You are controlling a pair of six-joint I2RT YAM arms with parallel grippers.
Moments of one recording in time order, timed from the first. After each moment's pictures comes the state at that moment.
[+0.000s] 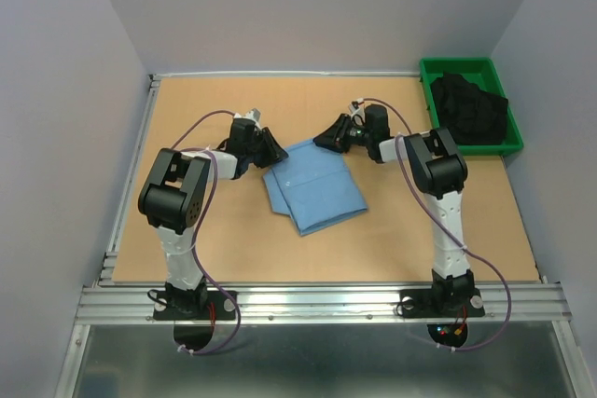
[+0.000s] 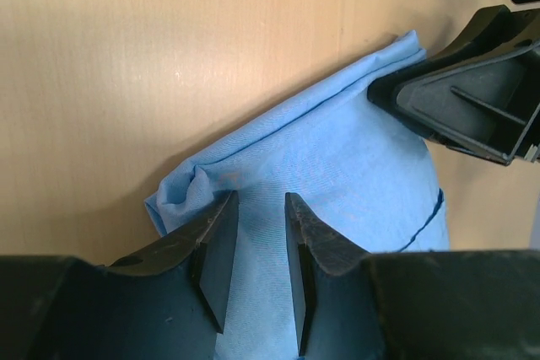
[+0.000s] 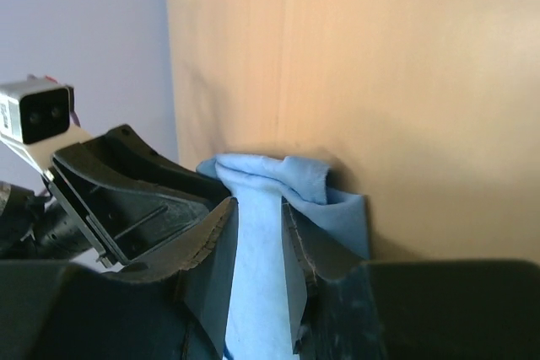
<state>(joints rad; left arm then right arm) -0.31 1.90 0.98 0.26 0.28 -0.72 0.29 2.36 1.39 0.56 -0.75 1.01</state>
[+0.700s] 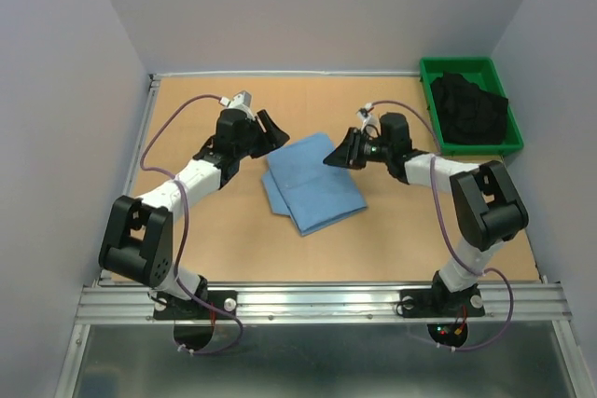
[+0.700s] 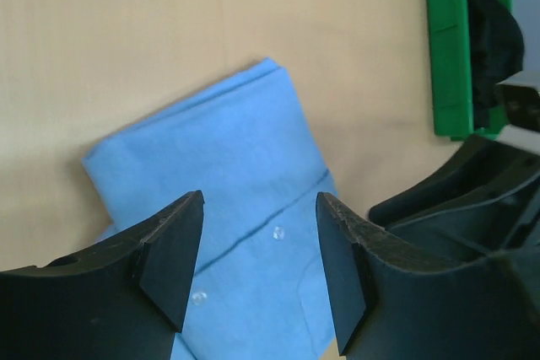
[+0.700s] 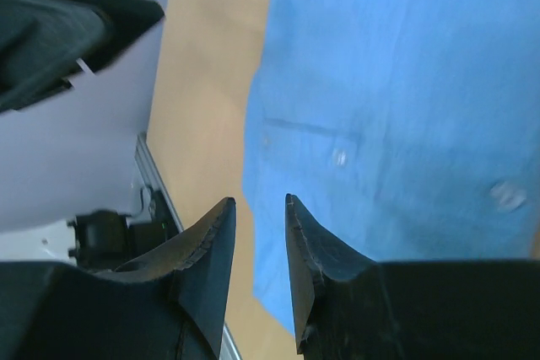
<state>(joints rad) -0.35 1.52 0.95 0.09 0.17 -0.71 0.31 1.77 0.99 0.34 -0.75 0.74</state>
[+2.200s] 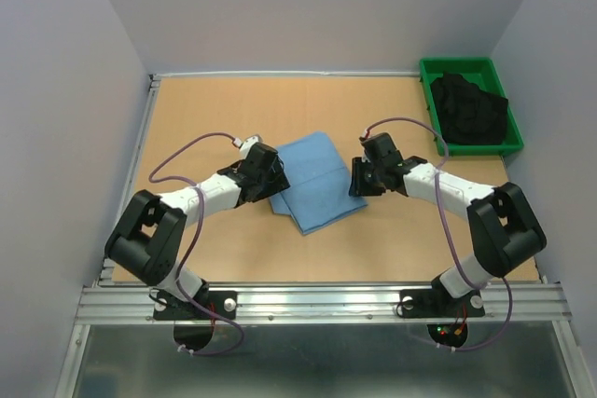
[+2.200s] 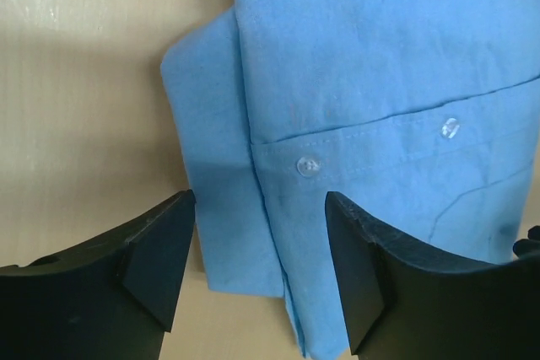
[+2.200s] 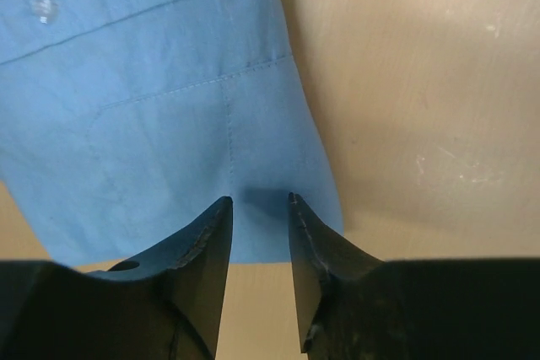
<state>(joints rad) -0.58 1.48 0.78 -0.19 -0.17 -0.88 0.50 1.52 0.91 -0.33 -0.04 0.45</state>
